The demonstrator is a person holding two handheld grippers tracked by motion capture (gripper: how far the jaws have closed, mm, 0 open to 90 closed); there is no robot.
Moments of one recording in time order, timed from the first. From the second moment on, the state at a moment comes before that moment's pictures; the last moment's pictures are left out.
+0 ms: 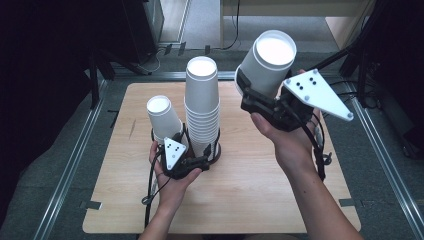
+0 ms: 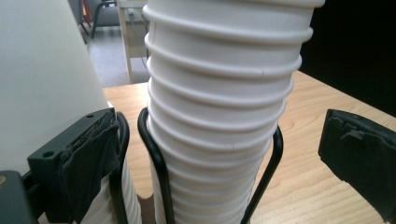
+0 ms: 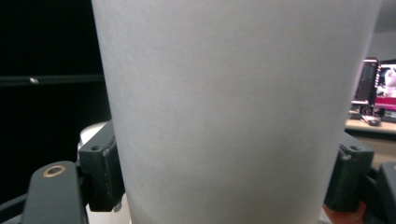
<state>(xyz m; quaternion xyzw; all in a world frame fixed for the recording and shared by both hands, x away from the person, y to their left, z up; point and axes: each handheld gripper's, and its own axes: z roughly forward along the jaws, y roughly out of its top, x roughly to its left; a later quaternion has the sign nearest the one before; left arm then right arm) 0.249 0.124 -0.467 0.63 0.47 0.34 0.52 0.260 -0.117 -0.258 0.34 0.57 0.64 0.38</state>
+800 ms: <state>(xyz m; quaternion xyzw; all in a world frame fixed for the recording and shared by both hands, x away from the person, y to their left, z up) 0.222 0.148 -0.496 0.64 0.48 0.31 0.51 0.254 -0.157 -0.398 0.39 0.61 0.57 0.39</state>
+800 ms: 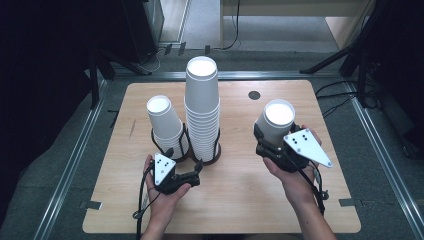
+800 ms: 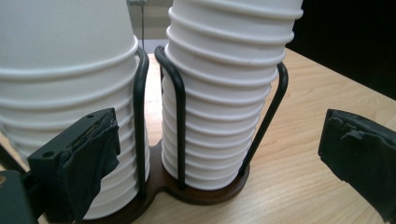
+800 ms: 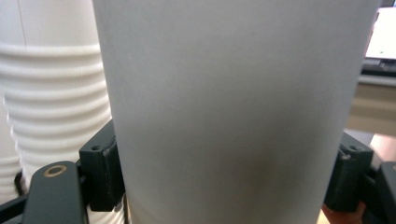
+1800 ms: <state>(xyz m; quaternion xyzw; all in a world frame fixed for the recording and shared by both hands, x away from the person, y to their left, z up) 0.203 0.119 -0.478 0.69 0.39 0.24 0.56 0.227 -0.116 -0.504 0.34 0.70 0.55 0.30</state>
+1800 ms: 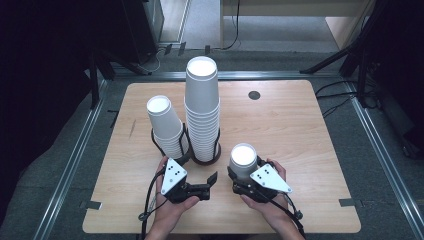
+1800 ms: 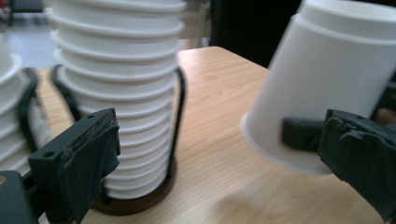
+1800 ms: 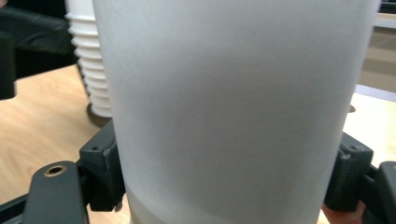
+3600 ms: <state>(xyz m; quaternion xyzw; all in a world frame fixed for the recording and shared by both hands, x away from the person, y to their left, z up) 0.198 0.115 -0.471 0.68 0.34 0.15 0.63 0.205 -0.080 -0.520 0.25 0.74 0.56 0.26</state>
